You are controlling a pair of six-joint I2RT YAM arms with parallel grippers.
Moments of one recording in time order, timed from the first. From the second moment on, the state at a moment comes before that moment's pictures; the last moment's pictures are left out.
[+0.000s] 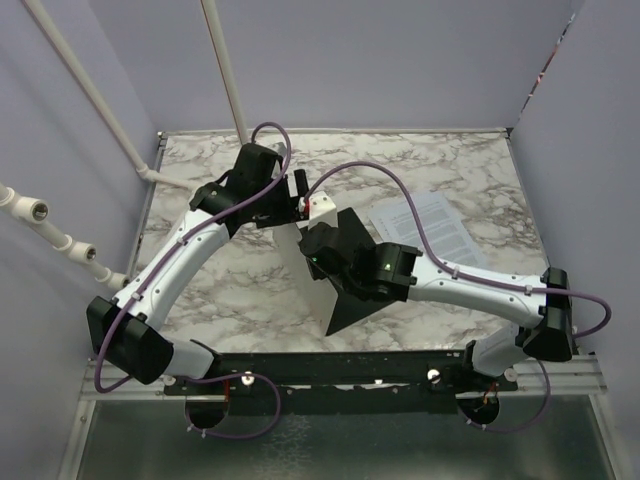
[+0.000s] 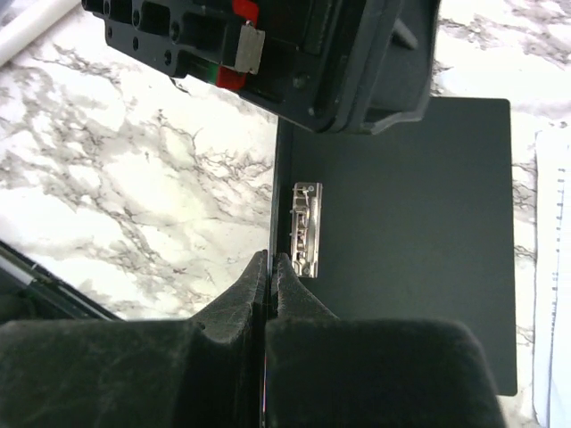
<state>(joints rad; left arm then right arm) -0.50 1.37 1.38 -0.76 0.17 -0.59 1.24 1.51 1.41 -0.53 0.55 0.44</state>
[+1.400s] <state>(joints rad) -0.46 1.34 1.29 -0.86 0.07 -0.52 1.35 1.44 1.32 -0.40 0.64 0.43</state>
